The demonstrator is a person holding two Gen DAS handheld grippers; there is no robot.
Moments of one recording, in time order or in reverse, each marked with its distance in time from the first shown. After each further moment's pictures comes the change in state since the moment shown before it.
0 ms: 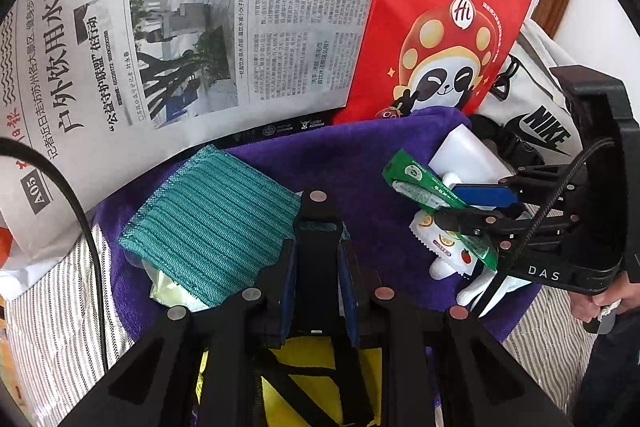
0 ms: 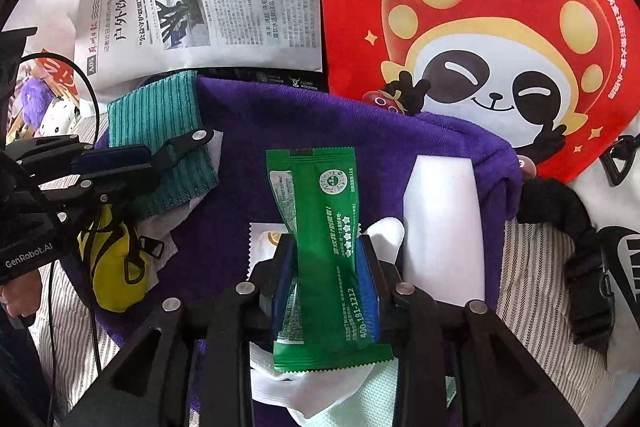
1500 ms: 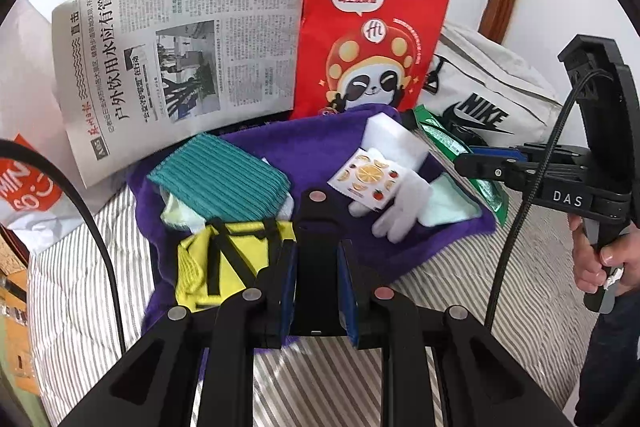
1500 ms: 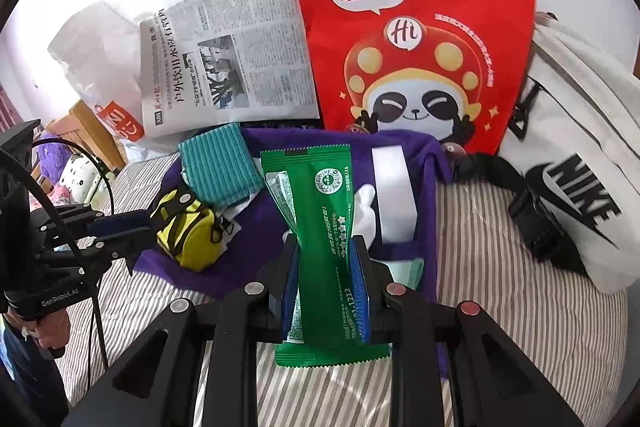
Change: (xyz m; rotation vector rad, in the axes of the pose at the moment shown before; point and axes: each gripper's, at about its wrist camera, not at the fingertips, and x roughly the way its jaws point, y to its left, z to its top) left arm -0.091 -0.045 -0.061 0.047 -0.093 -0.005; right arm -0.114 0.001 -0.061 0.117 -0.211 0.027
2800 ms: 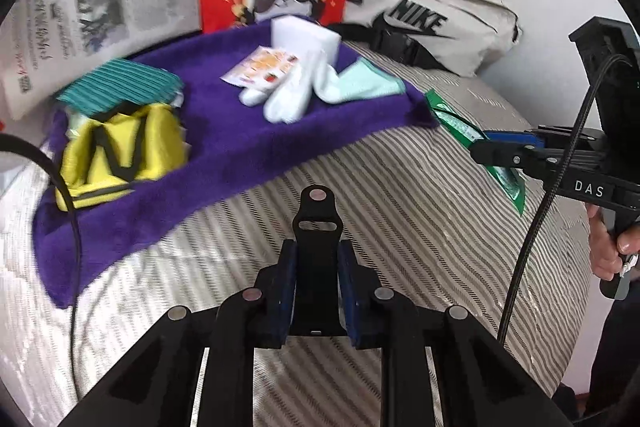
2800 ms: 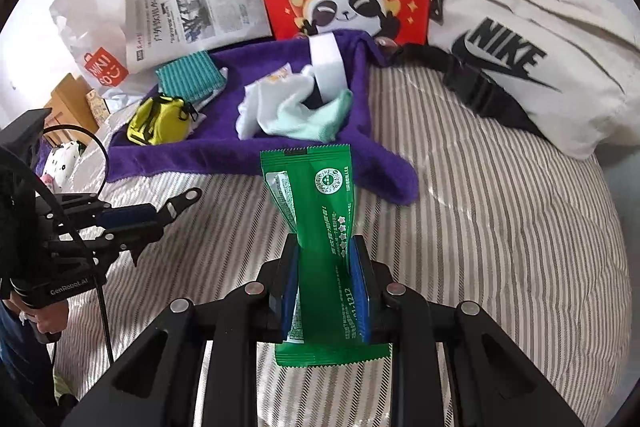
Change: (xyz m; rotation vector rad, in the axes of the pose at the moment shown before) left arm 0.027 -0.075 -0.084 0.101 0.134 -0.097; right arm -0.045 -0.026 -0.120 0.077 0.074 -0.079
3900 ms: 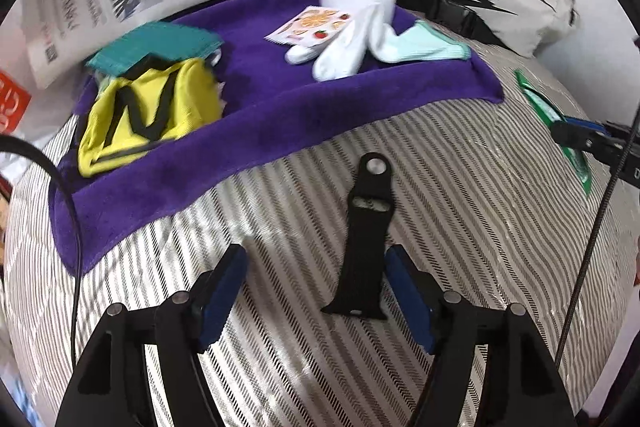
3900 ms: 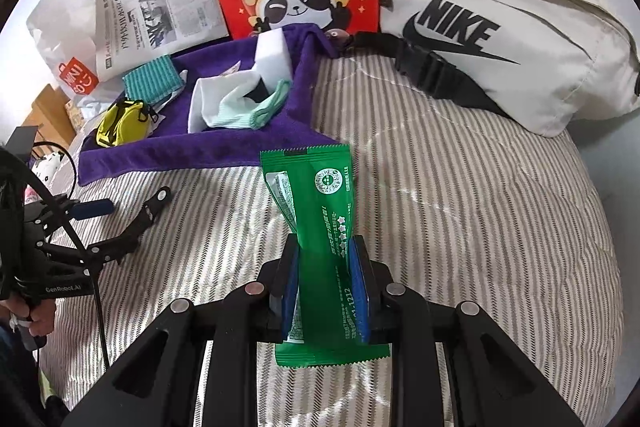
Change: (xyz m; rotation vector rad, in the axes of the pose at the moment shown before) left arm 0.026 0.004 -0.006 -0.061 0.100 0.189; right arm 0.003 -0.039 -0.018 0.055 0.005 -0.067
